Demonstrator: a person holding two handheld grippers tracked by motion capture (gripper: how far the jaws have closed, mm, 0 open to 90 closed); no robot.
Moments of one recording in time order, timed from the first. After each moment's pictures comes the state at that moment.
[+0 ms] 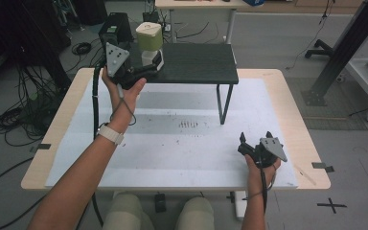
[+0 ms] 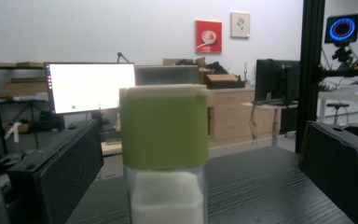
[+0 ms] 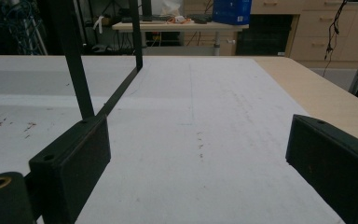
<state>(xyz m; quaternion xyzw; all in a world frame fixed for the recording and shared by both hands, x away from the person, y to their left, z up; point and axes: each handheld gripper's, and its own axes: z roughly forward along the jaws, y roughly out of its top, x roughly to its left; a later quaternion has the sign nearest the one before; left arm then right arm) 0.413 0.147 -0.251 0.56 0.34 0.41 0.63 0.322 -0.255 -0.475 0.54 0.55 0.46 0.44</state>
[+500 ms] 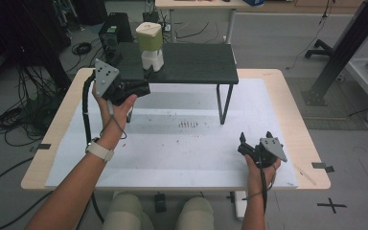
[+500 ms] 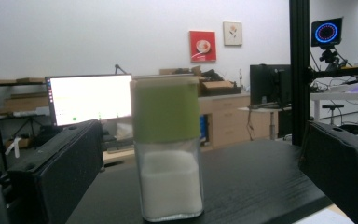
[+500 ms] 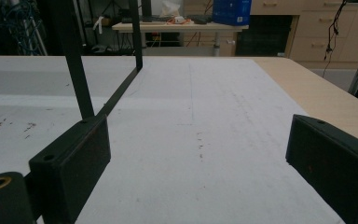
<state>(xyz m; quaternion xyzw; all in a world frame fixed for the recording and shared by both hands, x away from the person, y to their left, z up) 0.378 0.165 -0.266 0.56 0.31 0.43 0.64 0.322 -0.255 -0.475 0.54 0.55 0.46 0.44</state>
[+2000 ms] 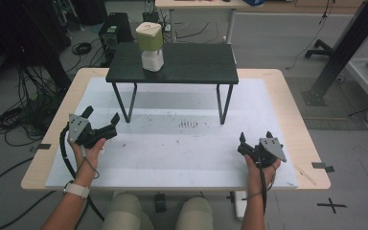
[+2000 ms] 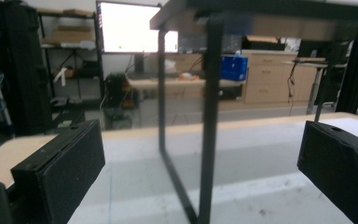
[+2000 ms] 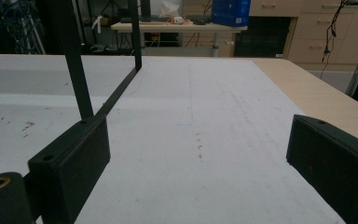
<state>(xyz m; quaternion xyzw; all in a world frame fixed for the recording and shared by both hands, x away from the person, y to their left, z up) 0.350 0.275 -0.418 0.57 0.43 0.41 0.56 0.322 -0.254 -0.475 0.54 0.55 0.46 0.45</state>
